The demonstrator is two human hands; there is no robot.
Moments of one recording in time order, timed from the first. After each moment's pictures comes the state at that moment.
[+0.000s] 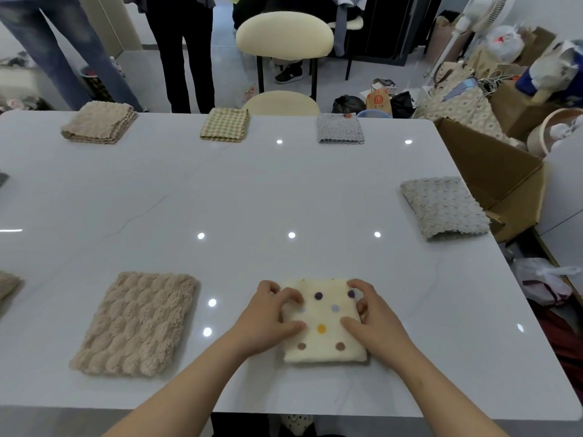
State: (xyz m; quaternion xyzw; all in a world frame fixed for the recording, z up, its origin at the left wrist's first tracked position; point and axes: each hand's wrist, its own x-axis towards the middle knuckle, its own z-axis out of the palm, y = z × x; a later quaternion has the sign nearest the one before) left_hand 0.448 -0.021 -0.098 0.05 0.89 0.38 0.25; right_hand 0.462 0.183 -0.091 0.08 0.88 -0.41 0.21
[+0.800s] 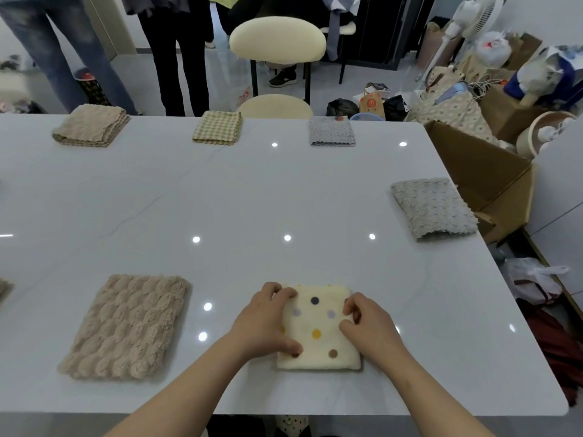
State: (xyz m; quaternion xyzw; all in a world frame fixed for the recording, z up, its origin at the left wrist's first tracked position) left_hand 0.449 -0.008 -0.093 0.09 0.92 0.25 0.27; right_hand 0.467 0.185 -0.094 0.10 0.90 -0.39 0.19
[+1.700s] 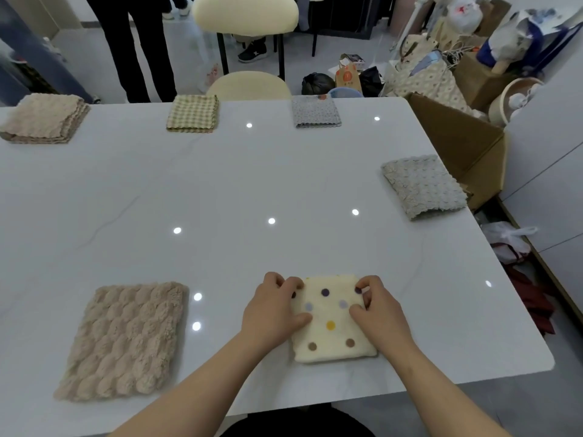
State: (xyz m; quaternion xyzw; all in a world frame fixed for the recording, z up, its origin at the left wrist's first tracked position) left_hand 0.438 -0.005 -0.101 0.07 0.93 0.27 0.24; right_hand 0.472 0.176 -0.092 0.20 0.88 -0.40 0.15
